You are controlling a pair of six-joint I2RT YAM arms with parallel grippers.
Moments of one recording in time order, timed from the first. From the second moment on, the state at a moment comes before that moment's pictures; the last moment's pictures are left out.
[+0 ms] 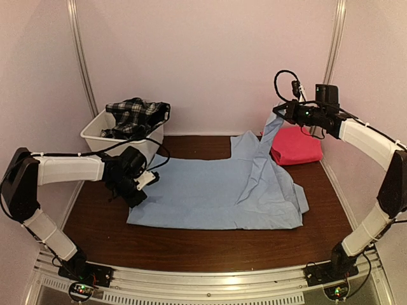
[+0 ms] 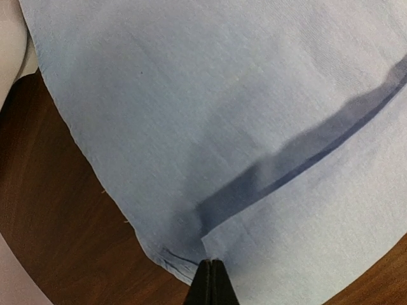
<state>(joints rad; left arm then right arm) -0.56 1.55 0.93 -0.63 -0.12 0.26 0.17 1.54 1.36 -0.12 -0.56 0.45</state>
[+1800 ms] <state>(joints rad) -0.30 1.28 0.78 -0.51 0.01 -0.26 0.08 1.22 0.90 -0.30 -0.46 0.43</state>
